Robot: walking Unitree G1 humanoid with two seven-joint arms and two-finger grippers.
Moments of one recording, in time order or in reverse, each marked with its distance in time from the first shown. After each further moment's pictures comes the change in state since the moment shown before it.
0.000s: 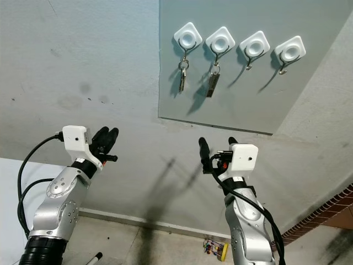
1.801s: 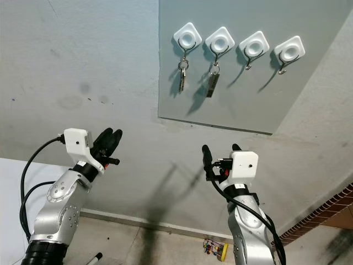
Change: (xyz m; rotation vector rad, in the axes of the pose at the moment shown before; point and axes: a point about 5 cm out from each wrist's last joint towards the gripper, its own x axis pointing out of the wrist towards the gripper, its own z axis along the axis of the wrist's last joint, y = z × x) left arm -0.009 -0.005 -0.010 -0.009 0.009 -0.061; right arm -0.013 -0.008 -0.013 -0.053 0.042 -0.038
